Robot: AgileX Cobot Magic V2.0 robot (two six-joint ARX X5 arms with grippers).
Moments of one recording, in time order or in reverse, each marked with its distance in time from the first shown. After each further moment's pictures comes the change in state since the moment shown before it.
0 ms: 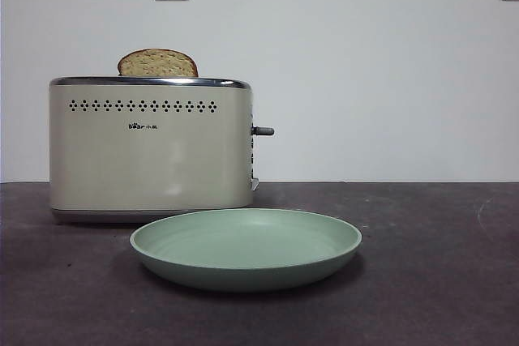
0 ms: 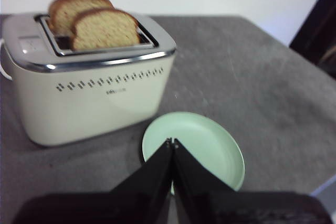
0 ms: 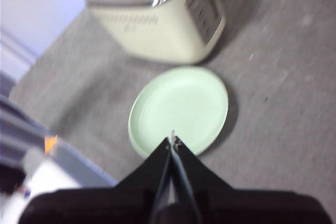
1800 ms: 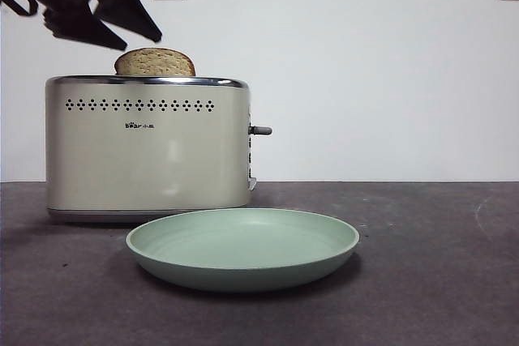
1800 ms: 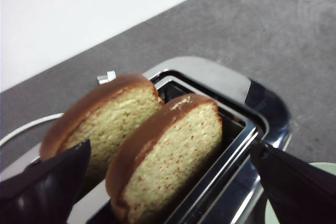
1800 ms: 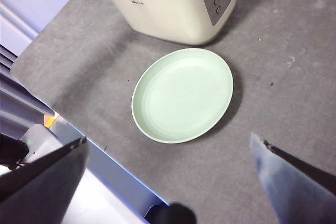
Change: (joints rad) left arm -0.123 1.069 0.375 0.624 -0.035 0.369; right arm 0.015 0.003 0.017 -0.073 0.001 -0.056
